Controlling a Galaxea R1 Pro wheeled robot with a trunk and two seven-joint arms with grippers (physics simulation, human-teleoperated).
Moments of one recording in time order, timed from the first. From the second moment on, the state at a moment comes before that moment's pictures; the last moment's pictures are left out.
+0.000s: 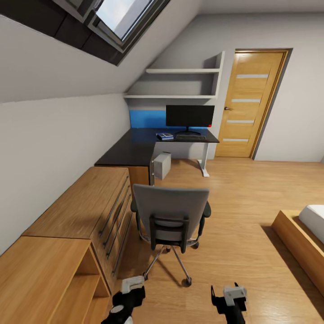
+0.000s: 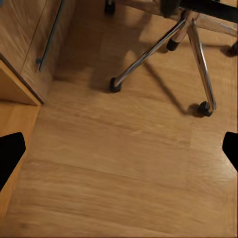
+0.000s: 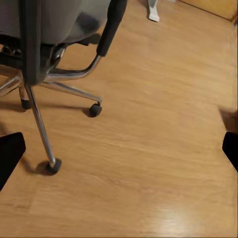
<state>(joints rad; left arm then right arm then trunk) -0.36 -0.09 -0.53 -0.59 0.60 0.01 0.39 -0.39 -0.03 0.34 -0.17 0.03 -0.64 -0.38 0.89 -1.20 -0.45</state>
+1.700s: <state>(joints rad) -0.62 -0.08 -0.44 -0.39 0.64 0.05 0.29 -0.72 0.05 0.34 -0.14 -0.36 -0.43 -0.38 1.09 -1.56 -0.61</state>
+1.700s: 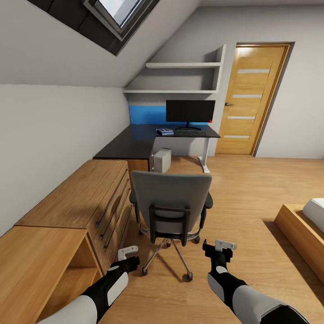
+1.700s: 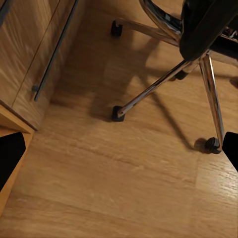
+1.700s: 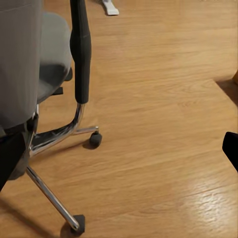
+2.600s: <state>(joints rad) -0.62 -0.08 -0.44 -0.39 0.64 0.05 0.30 -0.72 0.05 0.33 -0.14 -0.36 -0.44 -0.38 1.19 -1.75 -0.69</state>
